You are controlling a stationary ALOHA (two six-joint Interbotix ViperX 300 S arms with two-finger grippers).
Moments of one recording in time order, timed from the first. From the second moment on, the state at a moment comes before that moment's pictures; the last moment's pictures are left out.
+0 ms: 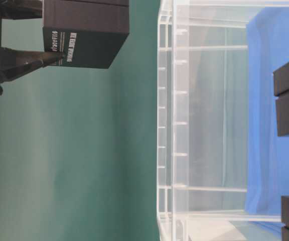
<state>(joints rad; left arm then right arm) -0.05 -0.95 0.54 0.03 1.41 -0.24 -0.20 0.02 -0.32 -0.19 1.78 1.38</state>
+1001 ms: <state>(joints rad) -0.05 -0.95 0.54 0.03 1.41 -0.24 0.28 0.03 -0.32 -0.19 1.83 1.88</state>
